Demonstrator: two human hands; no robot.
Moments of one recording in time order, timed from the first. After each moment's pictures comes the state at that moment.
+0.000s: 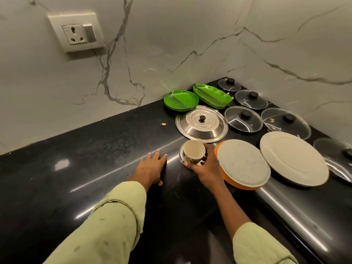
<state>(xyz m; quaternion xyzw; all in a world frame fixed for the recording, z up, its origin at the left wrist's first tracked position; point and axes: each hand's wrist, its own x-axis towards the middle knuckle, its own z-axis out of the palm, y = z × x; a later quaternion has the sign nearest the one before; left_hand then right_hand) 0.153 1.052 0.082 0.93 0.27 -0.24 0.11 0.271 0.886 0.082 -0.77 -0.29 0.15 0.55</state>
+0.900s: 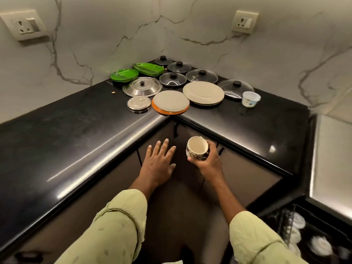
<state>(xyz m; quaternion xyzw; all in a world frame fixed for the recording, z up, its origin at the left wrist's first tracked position) -0.011 0.687 0.097 0.99 0.10 -0.04 0.04 0.082 0.516 0.075 -0.83 -0.16 0.02 0.54</state>
